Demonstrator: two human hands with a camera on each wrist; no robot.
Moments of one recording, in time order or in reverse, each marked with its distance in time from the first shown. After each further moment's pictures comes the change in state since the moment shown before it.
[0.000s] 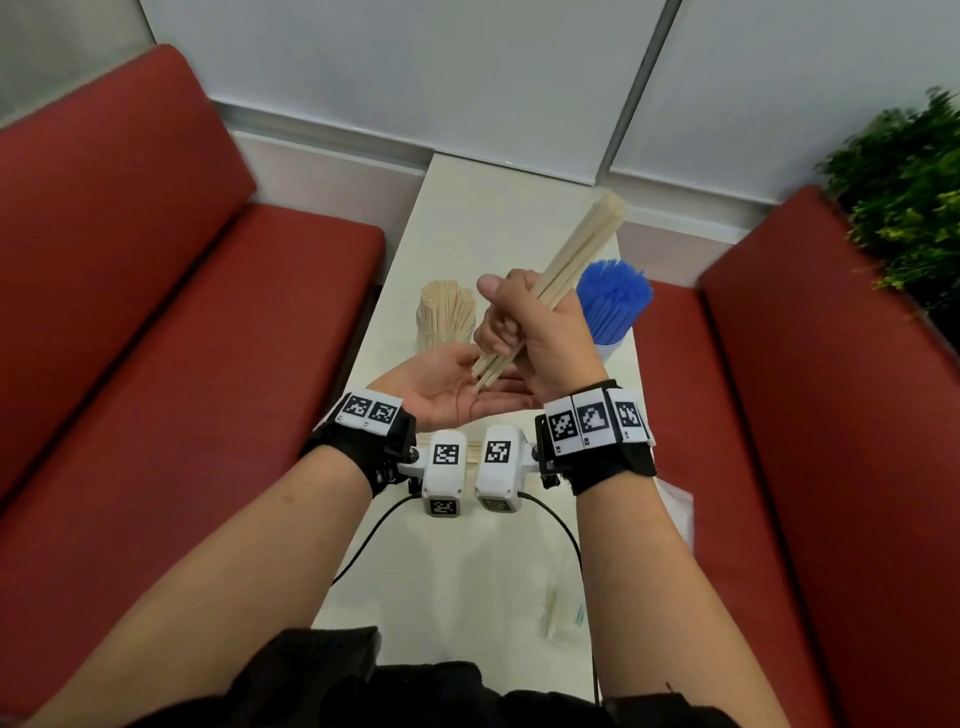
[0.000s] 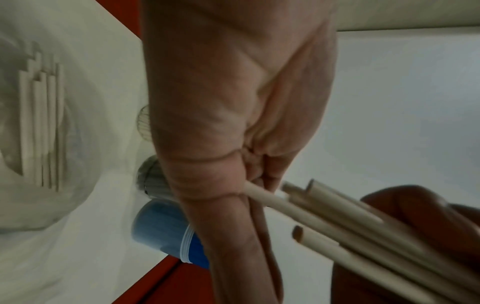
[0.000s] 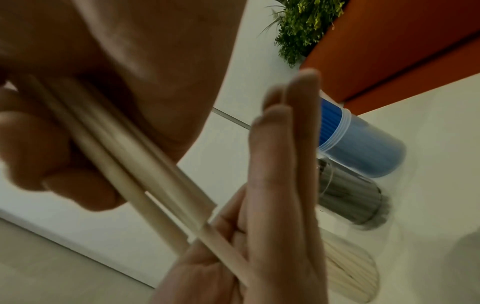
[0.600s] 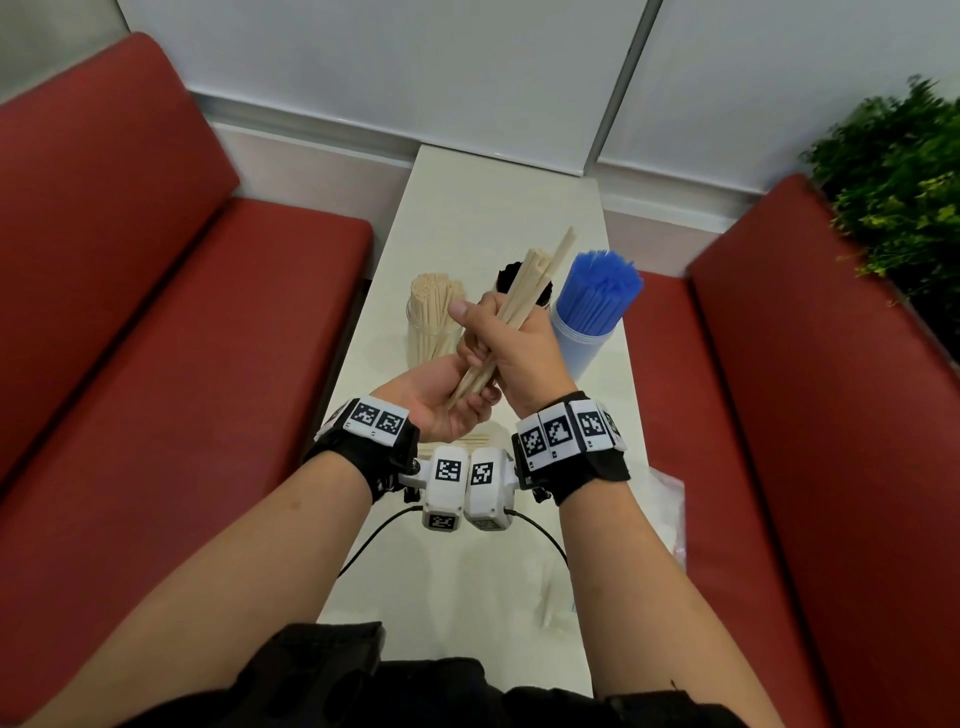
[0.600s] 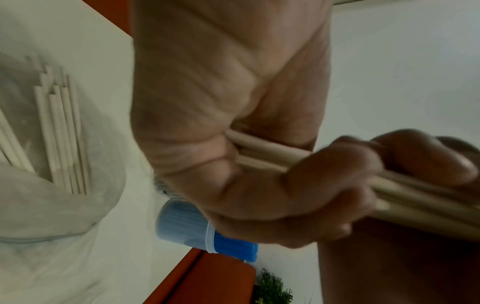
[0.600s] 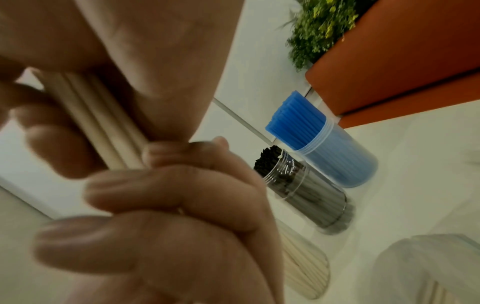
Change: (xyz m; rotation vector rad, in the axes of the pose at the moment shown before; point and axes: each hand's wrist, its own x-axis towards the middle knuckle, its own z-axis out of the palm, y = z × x) left_hand 0.010 -0.013 -0.006 0.139 0.224 -0.003; right_hand -0.009 0.028 0.003 -0.111 0.099 0.062
